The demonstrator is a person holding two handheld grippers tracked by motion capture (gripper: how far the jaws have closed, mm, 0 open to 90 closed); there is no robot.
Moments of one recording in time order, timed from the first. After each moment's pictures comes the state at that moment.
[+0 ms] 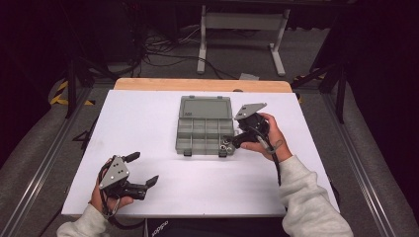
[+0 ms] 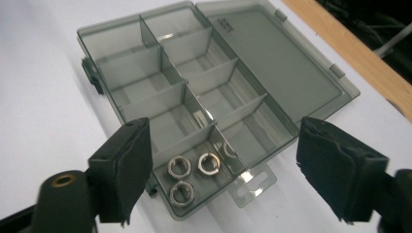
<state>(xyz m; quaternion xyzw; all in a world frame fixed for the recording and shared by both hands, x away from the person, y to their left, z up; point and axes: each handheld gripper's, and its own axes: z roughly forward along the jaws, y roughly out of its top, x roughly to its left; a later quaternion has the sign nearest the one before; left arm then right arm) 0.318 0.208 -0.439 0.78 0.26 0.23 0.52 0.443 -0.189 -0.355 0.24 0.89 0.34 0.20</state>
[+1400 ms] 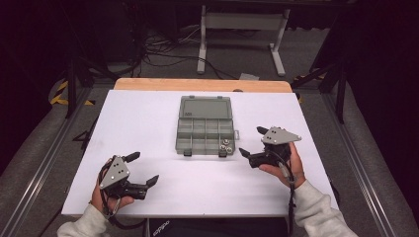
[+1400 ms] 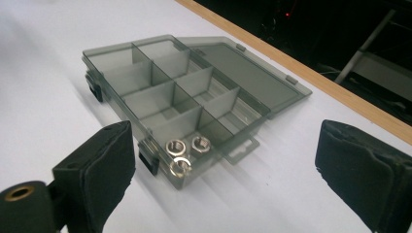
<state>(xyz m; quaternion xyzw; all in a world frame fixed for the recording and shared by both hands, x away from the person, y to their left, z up) 0.318 0.207 -0.440 0.78 0.27 0.23 0.51 0.381 -0.245 -0.387 0.27 0.81 0.44 0.28</state>
